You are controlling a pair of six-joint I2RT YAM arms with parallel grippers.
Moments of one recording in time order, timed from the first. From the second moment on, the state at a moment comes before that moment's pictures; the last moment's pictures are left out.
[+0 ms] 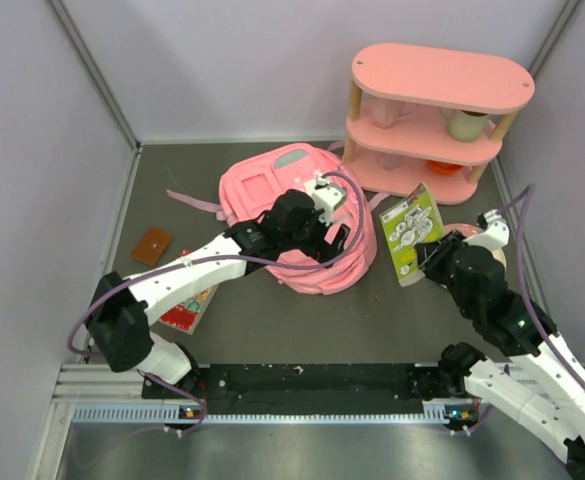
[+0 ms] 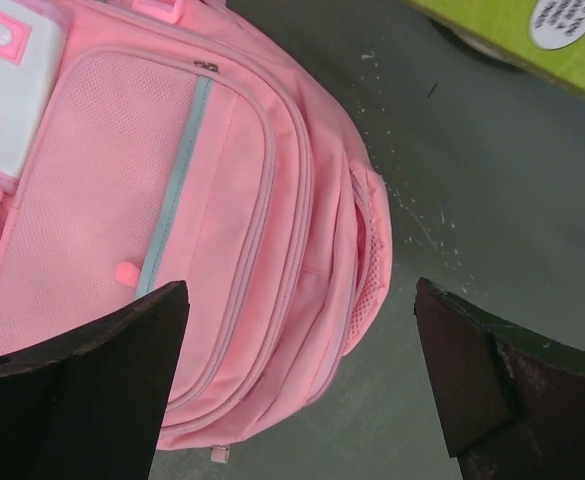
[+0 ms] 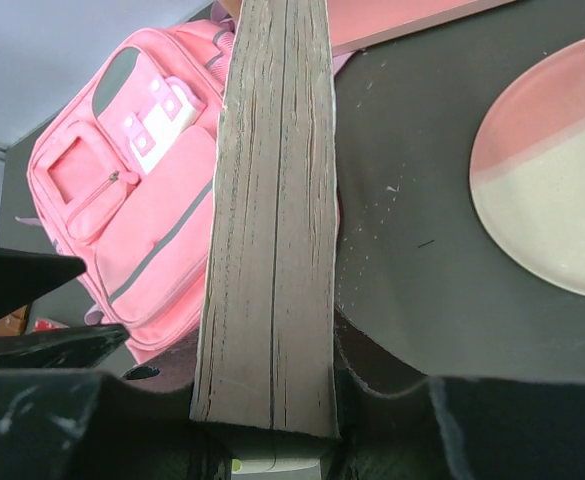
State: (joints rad) left arm -0.84 1.45 1.18 -0.28 0.03 -0.10; right arm 0.65 0.55 0.78 -0.64 0.53 0.80
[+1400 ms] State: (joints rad) left arm -0.85 1.79 1.30 -0.44 0.21 0.00; right arm 0.65 0.48 0.77 -0.75 0.58 0.87
